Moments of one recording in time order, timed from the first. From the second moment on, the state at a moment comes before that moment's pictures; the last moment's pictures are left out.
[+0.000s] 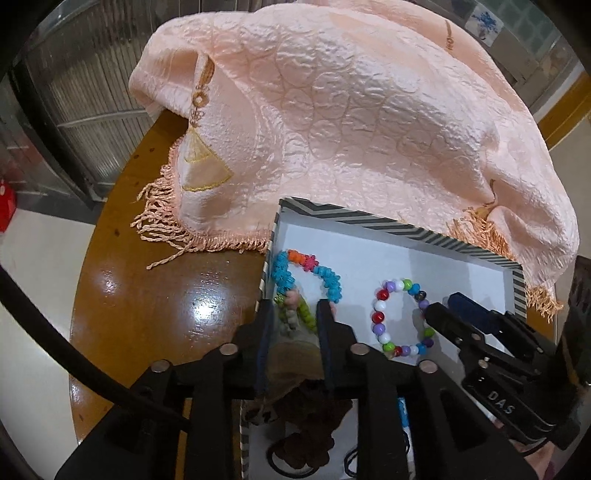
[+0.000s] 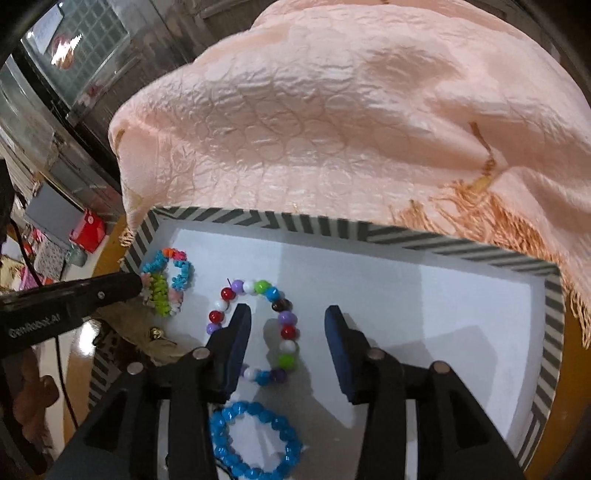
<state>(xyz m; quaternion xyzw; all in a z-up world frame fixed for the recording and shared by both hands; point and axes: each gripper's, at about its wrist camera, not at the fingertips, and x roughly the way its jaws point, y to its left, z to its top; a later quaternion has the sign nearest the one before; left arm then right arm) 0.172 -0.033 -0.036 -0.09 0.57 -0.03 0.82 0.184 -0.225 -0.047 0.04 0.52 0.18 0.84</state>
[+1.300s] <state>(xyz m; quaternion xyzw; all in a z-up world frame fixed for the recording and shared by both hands) -0.023 -0.030 0.009 0.02 0.51 -0.04 0.86 -0.036 -0.275 0.021 0.02 0.48 0.11 0.87</state>
